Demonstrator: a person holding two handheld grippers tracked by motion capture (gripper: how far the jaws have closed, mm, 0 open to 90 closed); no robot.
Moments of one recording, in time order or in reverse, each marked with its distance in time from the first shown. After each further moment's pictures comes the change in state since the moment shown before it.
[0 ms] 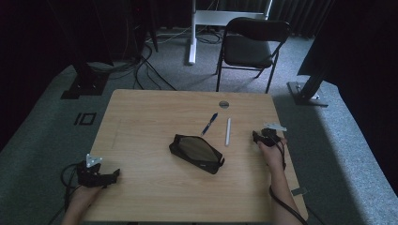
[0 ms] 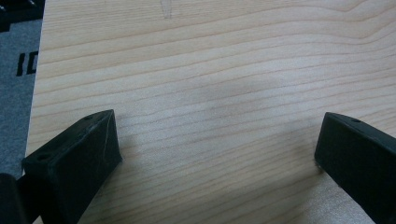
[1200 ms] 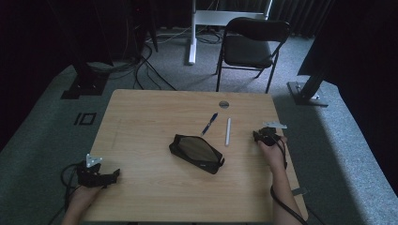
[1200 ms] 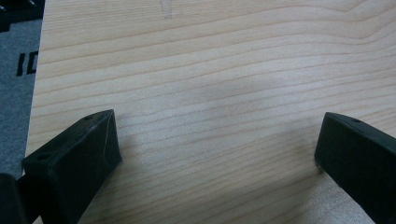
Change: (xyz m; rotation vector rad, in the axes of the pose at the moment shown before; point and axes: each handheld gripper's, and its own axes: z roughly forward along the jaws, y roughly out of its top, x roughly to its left) left arm 0.000 0.000 0.000 -0.001 0.000 -0.001; right arm 0.007 0.011 -0.017 0.036 0.048 -0.038
